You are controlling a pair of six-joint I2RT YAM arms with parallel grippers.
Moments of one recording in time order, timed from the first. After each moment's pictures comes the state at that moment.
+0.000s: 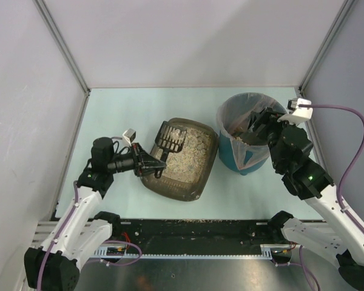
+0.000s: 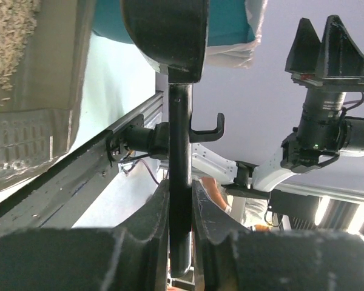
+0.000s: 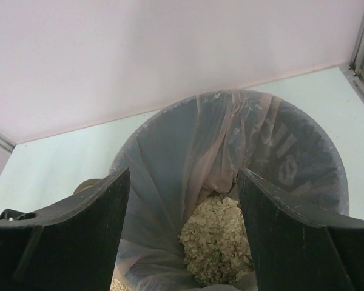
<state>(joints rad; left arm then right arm) -0.20 0.79 0.58 -0.20 0.97 -1.20 0.65 0.81 1.05 -0.26 0.65 0.34</state>
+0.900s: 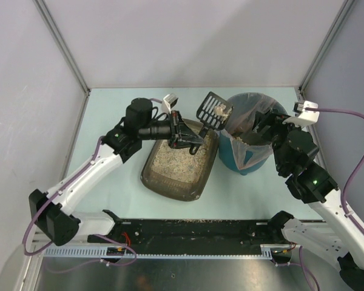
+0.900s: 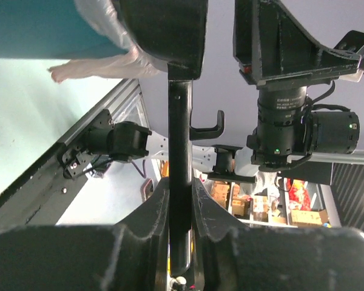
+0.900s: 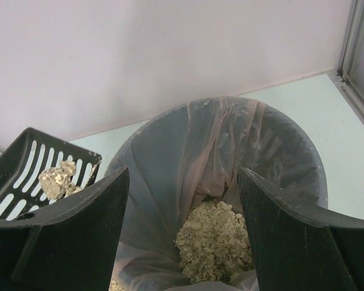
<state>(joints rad) -0.62 1.24 1.19 -0.25 0.76 -1.20 0.65 0.77 1.04 -0.26 0.68 0.32</state>
